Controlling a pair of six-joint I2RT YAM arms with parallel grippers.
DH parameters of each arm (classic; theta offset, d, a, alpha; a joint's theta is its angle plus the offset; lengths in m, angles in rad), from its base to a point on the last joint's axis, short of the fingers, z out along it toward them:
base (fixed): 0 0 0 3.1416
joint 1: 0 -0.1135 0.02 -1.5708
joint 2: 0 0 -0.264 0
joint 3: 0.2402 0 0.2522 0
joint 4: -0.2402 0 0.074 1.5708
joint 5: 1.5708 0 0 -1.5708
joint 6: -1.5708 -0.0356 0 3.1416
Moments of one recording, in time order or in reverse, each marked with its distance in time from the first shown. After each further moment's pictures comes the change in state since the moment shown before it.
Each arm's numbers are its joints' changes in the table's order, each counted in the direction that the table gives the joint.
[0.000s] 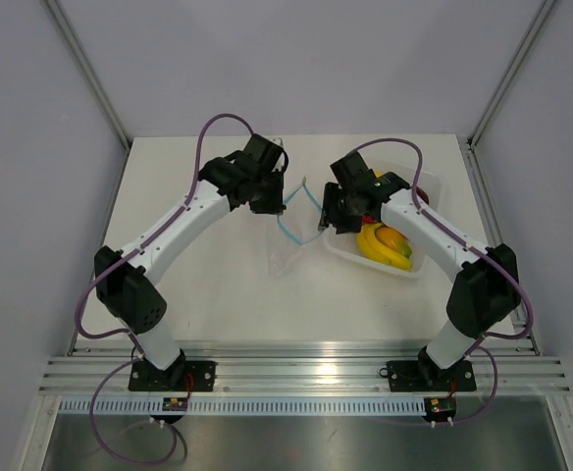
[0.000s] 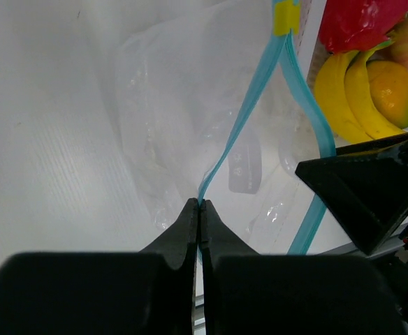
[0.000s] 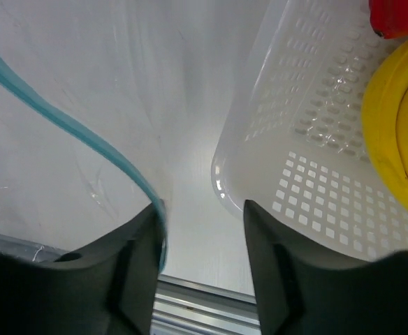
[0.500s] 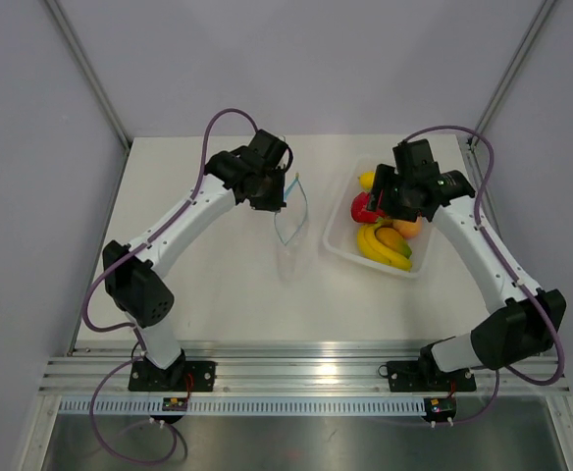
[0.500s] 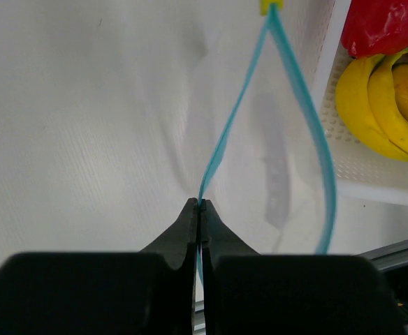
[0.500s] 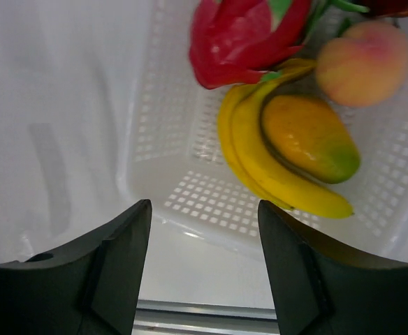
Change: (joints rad) left arm 0.005 -0.067 0.093 -0.064 -0.051 -0.033; right arm 0.212 0.231 -0.014 -0.085 0.049 0.154
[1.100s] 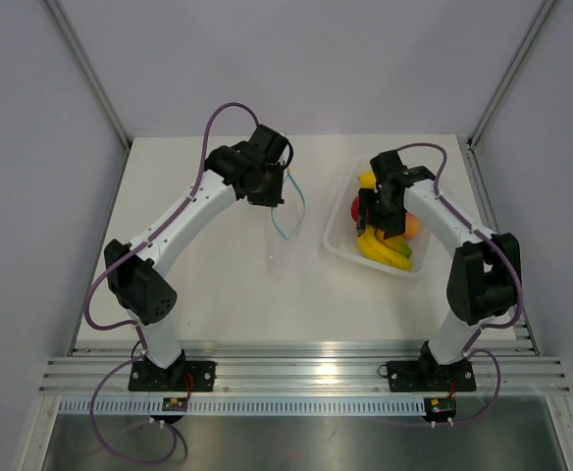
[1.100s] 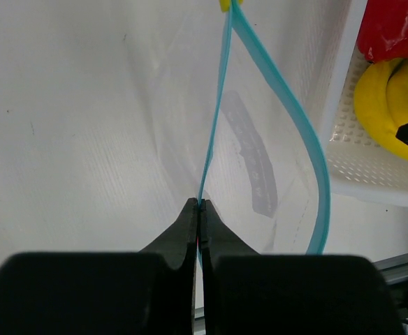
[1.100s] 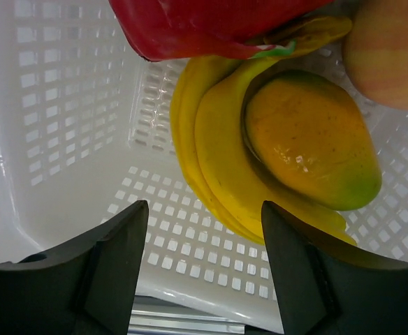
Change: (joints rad) left arm 0.000 -0.025 0.077 -0.059 -0.050 -0.062; right arm 0.050 -0.275 -0.029 -0.030 -0.044 0.137
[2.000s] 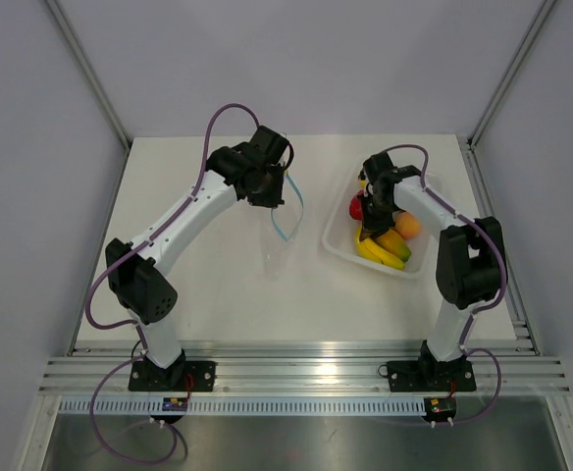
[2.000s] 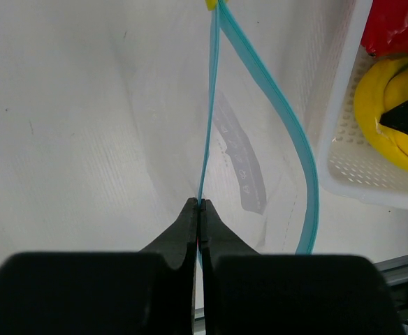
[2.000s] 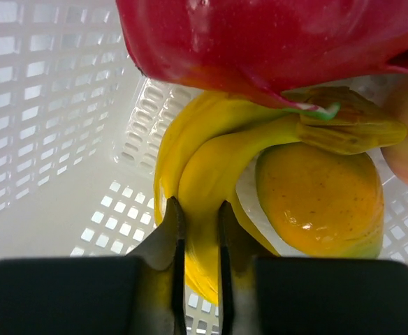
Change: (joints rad) left arm 0.000 -0.004 -0.011 0.006 0.000 0.001; right arm 0.000 -0.141 0.016 0.051 -0.056 0.187
